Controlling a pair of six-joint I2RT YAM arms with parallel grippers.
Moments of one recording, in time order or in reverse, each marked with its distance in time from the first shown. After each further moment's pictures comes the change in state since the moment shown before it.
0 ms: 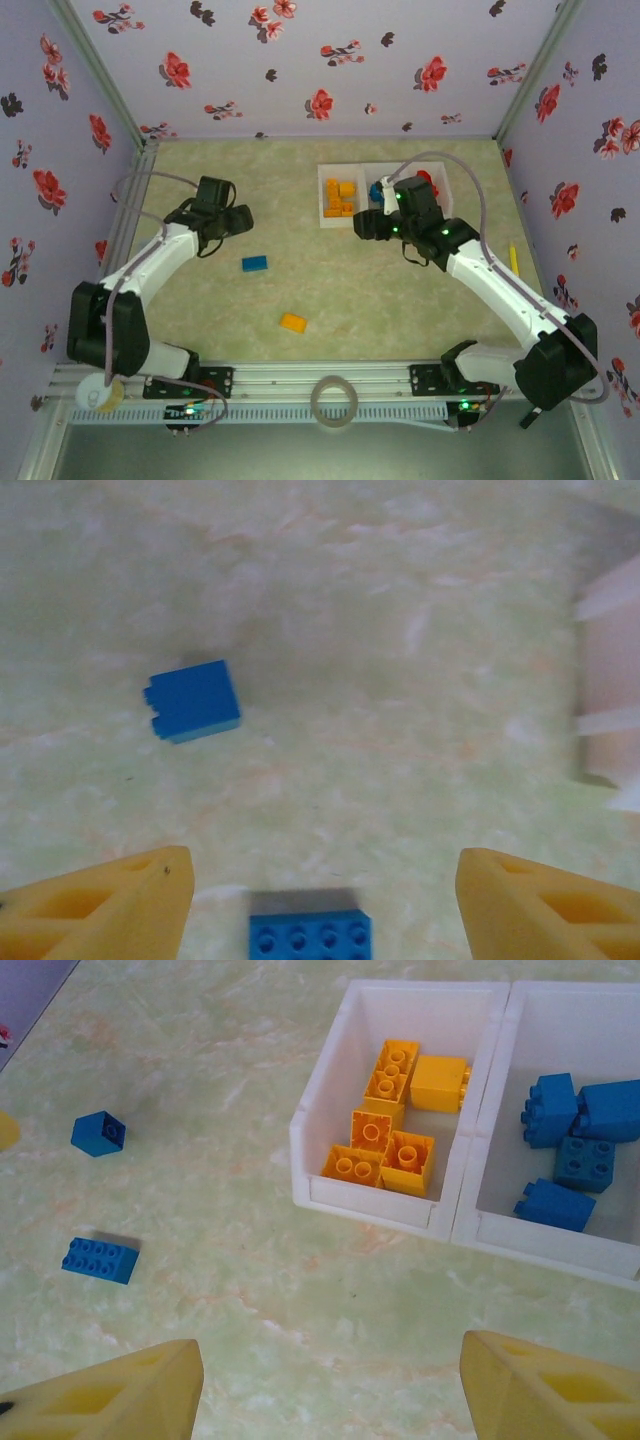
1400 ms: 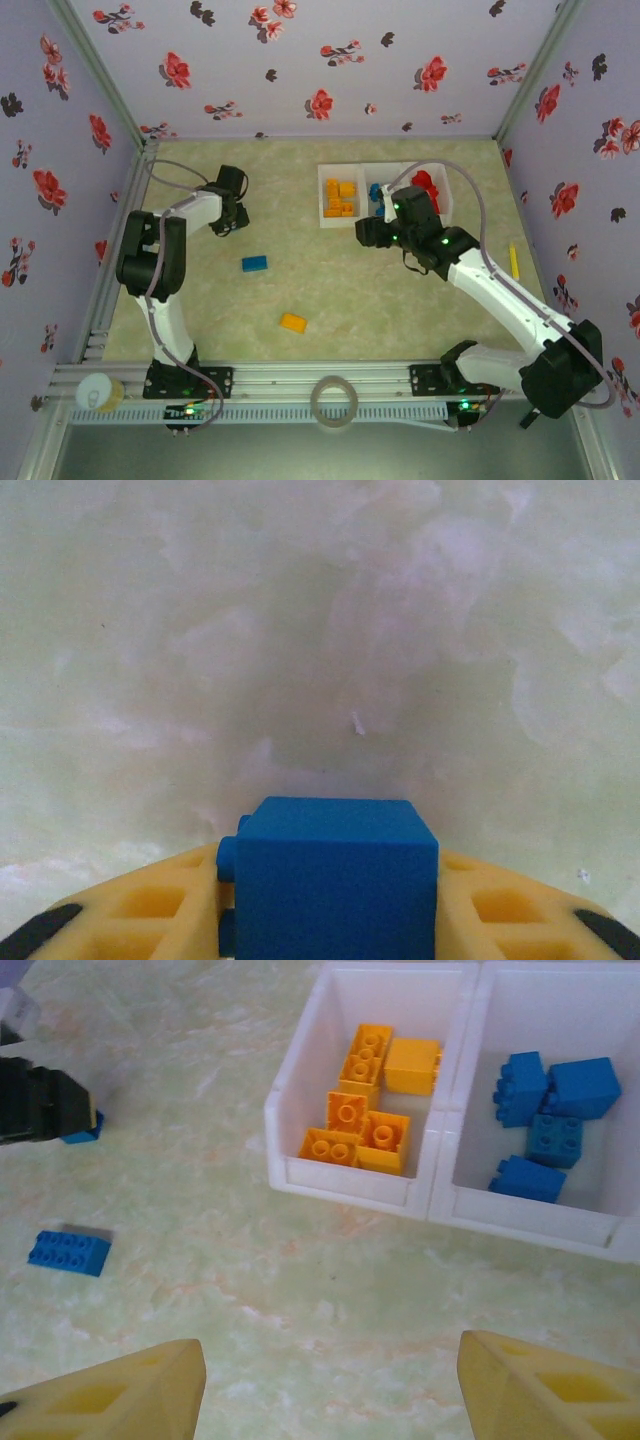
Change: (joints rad) left arm 0.053 0.485 0.262 -0.015 -0.102 0.001; right arm 0.040 -0.042 -0.055 -0.002 0.105 0.029
